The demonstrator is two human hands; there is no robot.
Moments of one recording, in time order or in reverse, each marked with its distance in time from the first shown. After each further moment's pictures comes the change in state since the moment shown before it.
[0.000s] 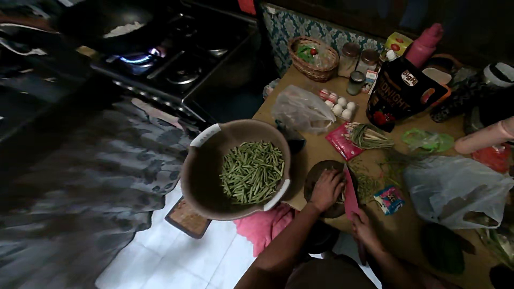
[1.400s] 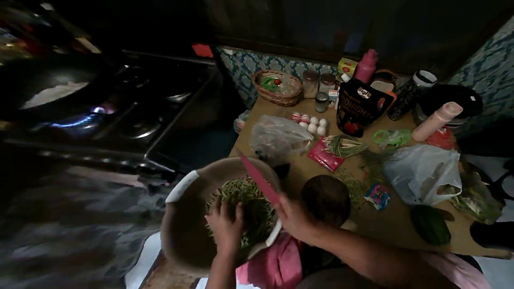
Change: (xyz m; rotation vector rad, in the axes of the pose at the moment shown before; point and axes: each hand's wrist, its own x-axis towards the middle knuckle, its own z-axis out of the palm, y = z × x) left_hand -0.096 -0.117 -0.191 0.069 0.514 -0.391; right_hand -0.054 -0.197 0.135 -0.464 -0.126 -0.603
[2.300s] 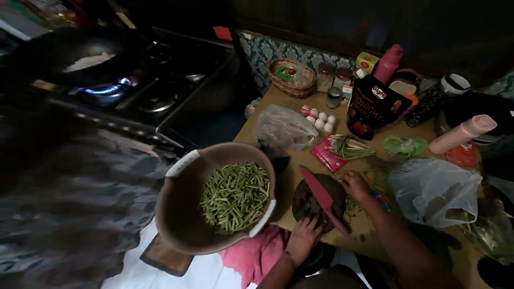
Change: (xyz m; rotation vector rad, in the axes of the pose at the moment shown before) left_hand -0.135 0.102 0.150 0.229 -0.578 0.619; right_hand 0.039 0.250 -0.131 -0.474 0.071 0.156
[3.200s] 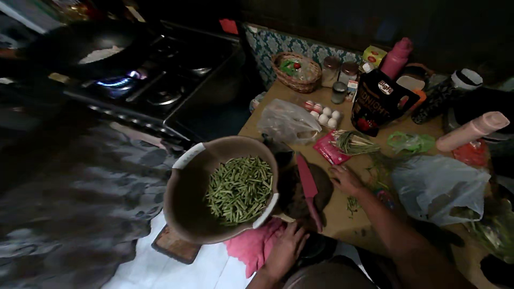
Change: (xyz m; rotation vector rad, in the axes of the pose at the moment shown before) left_hand -0.052 -0.004 -0.051 -0.280 0.008 -0.214; right_hand 0.023 -0.014 0.023 -0.081 0.019 -0.343
